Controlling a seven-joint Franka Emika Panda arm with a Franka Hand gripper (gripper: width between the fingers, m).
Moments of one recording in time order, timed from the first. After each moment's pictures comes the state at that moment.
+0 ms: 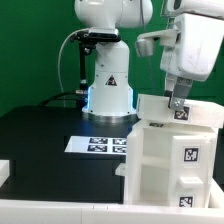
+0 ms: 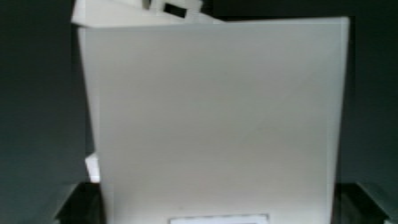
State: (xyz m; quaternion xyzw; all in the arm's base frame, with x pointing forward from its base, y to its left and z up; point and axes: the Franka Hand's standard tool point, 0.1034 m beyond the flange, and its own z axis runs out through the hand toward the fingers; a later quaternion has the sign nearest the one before) arm 0.612 0.064 0.166 0.75 0.66 -0.02 0.07
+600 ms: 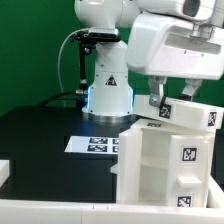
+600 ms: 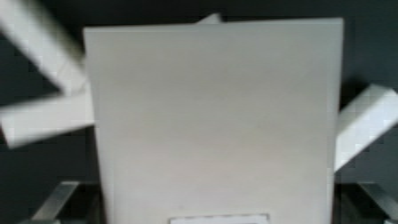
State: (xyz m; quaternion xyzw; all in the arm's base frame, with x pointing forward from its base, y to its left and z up) arm 0.606 0.065 0.164 0.95 0.30 -0.05 0.06
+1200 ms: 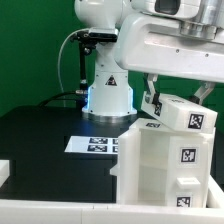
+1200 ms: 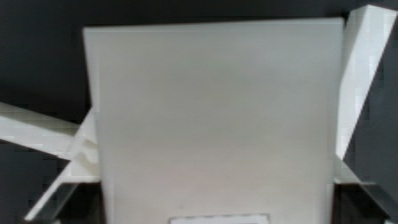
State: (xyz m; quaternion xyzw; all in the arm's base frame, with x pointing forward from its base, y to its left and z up) arm 0.610 0.066 0.165 0.99 0.10 -0.05 0.06
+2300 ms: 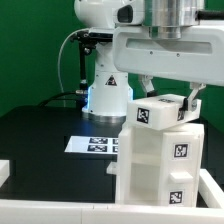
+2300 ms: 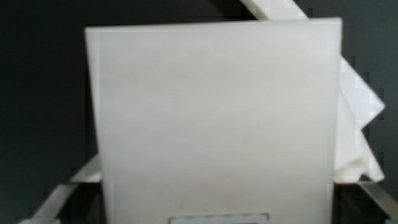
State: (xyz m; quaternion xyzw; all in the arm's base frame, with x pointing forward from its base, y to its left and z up) arm 0.594 0.064 0.161 0.91 -0.42 -0.06 -0.02
